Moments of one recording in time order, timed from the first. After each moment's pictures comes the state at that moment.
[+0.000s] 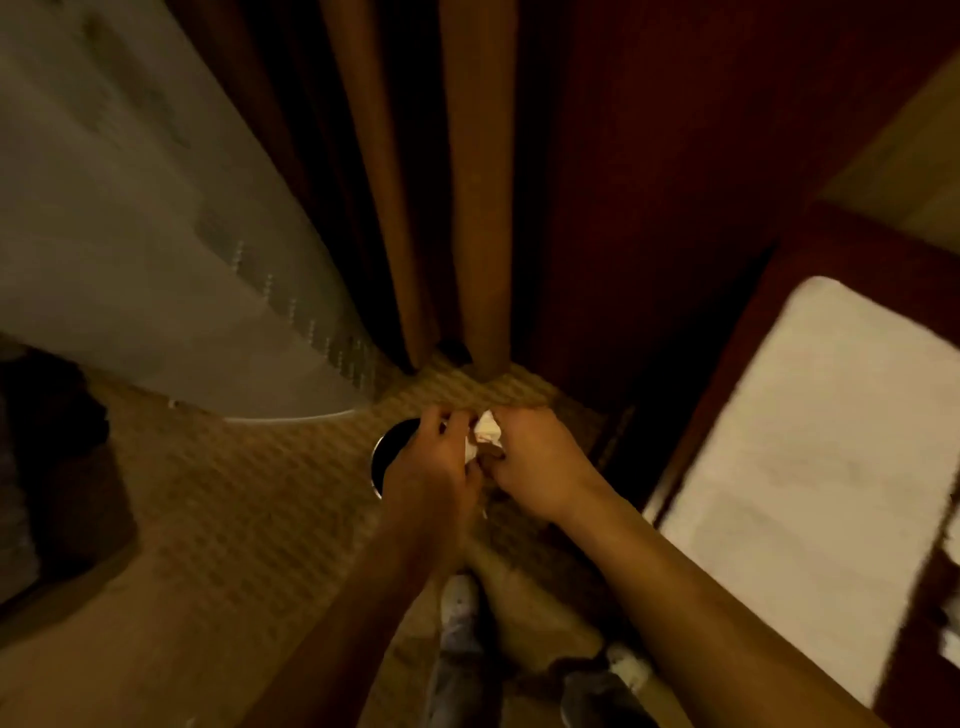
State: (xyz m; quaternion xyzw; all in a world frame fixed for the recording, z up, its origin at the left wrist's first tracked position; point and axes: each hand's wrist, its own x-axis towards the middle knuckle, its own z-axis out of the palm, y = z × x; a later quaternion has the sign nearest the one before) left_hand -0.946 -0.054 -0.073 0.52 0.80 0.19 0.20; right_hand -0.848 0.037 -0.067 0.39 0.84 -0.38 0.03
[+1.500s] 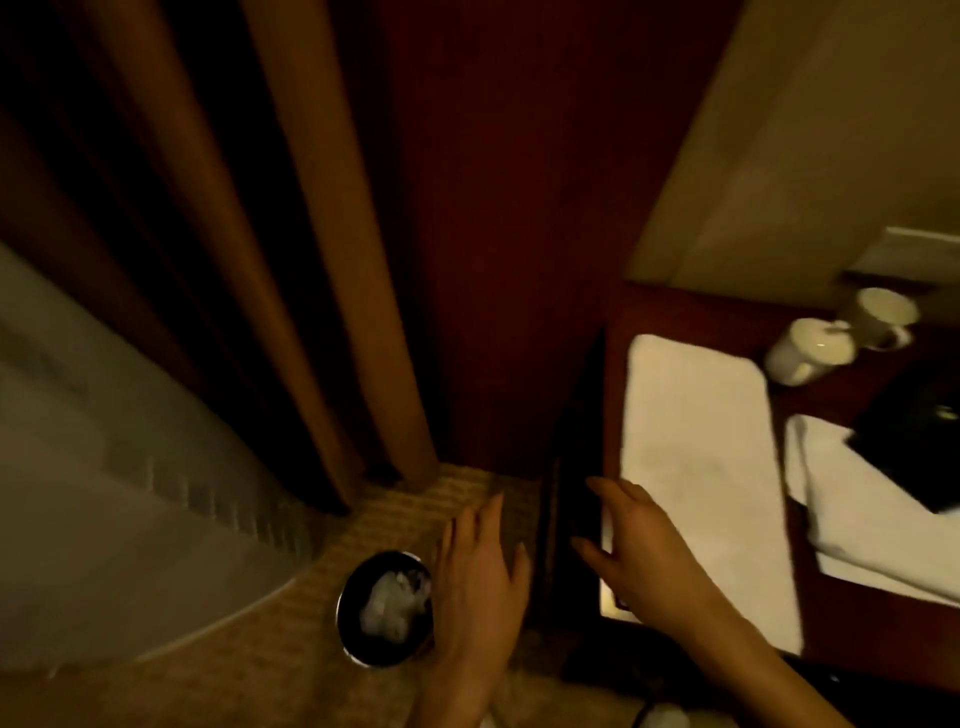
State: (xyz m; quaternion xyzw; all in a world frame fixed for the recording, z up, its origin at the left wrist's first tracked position) left_hand -0.914 -0.026 -0.006 0.61 0.73 0.18 0.26; right_hand -0.751 0.011 0.029 0.62 0.72 -0.28 -0.09
